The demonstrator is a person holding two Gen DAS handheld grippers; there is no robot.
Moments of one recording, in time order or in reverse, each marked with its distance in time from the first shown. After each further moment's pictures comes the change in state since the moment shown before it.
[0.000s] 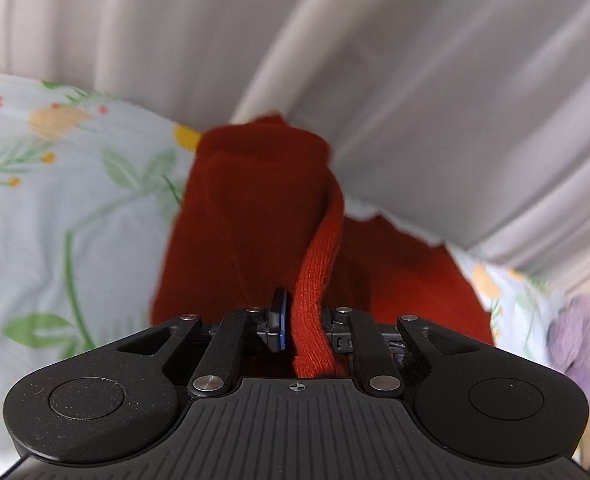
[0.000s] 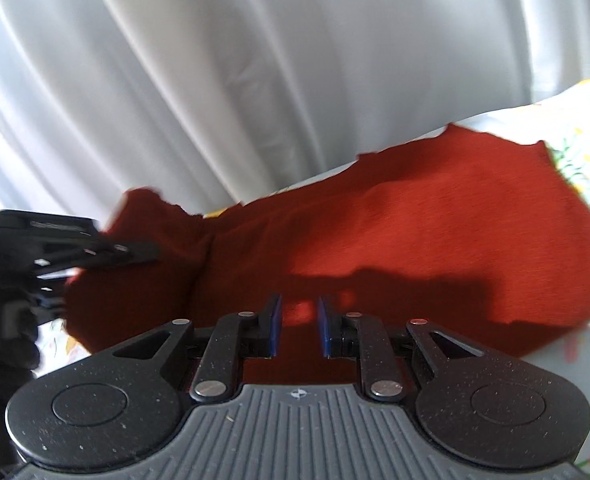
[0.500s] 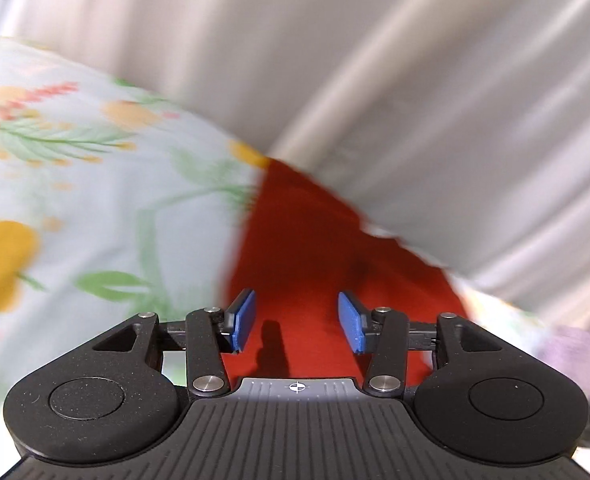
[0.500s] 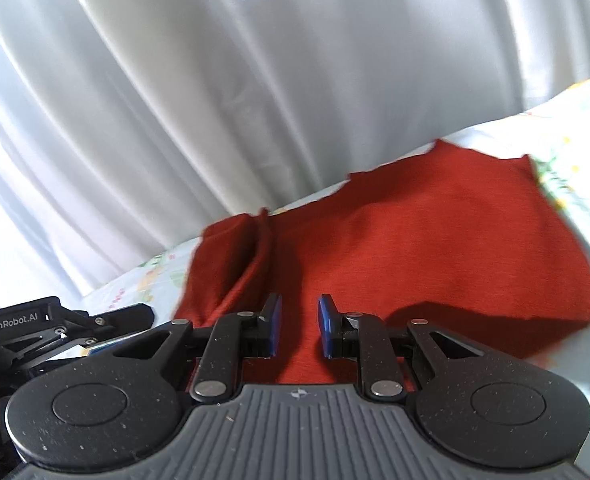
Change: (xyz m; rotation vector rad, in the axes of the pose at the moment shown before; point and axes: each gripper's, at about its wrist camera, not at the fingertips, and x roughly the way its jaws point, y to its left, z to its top) left arm -0.063 0.052 -0.024 -0.132 -0.123 0.059; right arm -0.002 -0.004 0.014 0.012 0.011 0.097
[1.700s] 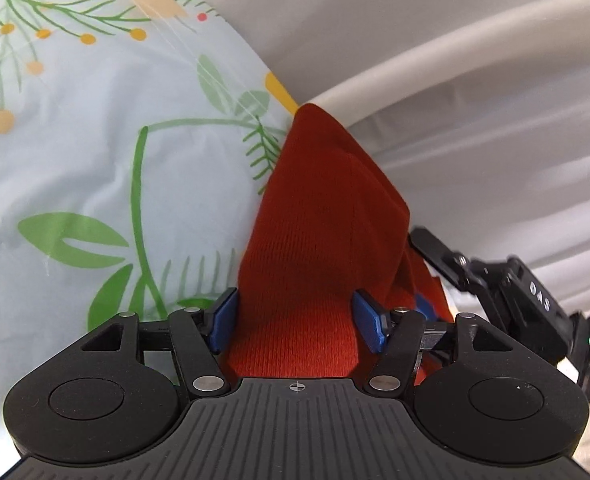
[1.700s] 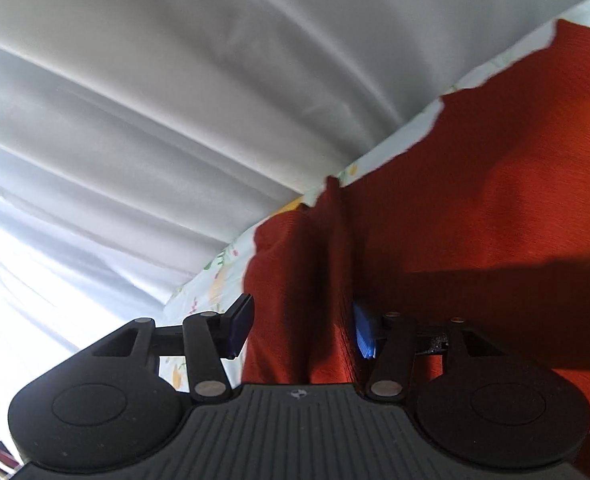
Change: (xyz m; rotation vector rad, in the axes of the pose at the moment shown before) left arm 0.062 0.056 0.008 -0.249 0.163 -0.230; right arm 0.127 -0.004 0.047 0.233 0.240 0.248
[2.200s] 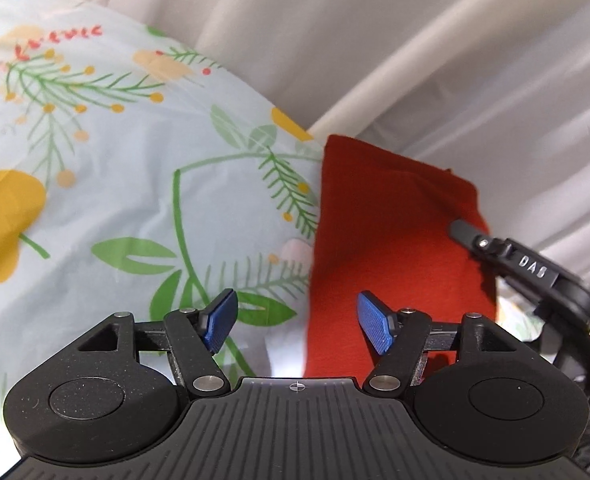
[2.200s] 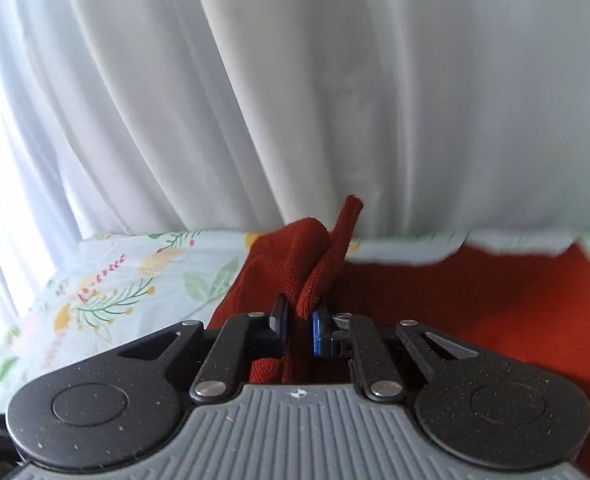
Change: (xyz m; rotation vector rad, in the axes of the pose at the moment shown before) left arm -0.042 -0.031 -0.022 0.180 -0.086 0.162; right arm -0.014 0.071 -0.017 -0.594 -0.180 -0.325
